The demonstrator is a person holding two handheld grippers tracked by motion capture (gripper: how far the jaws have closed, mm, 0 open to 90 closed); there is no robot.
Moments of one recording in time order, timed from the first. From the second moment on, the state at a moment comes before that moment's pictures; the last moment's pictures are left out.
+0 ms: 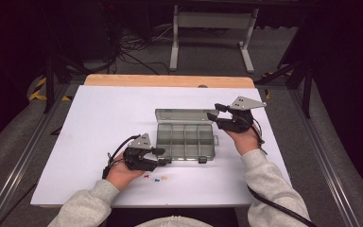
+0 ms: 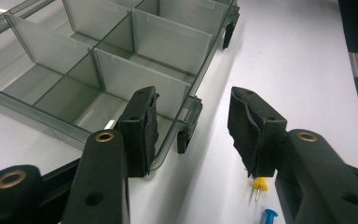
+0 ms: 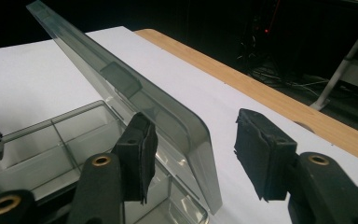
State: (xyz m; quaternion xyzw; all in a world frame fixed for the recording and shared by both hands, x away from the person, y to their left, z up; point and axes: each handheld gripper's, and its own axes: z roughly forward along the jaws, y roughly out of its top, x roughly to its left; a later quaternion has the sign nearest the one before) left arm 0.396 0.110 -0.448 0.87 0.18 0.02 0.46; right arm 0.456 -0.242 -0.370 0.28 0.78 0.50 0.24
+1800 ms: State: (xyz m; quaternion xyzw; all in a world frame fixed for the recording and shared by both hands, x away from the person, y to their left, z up) left arm 0.395 0.113 -0.446 0.88 0.16 0.02 0.45; right arm 0.515 -0.242 -0.406 0.34 0.79 0.47 0.17
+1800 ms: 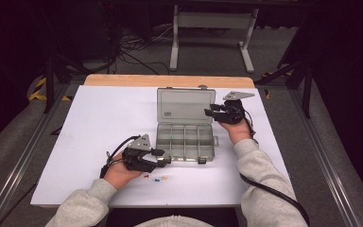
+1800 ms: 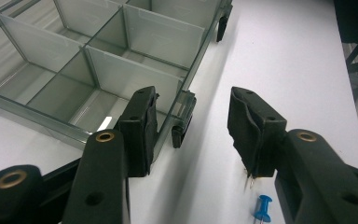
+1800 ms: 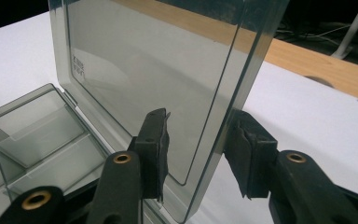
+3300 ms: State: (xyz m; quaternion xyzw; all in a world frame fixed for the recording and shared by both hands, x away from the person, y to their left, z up) left arm 0.392 0.110 -0.447 0.88 0.15 0.02 0.45; right arm 0.528 -0.241 -0.439 0.38 0.80 0.44 0.11
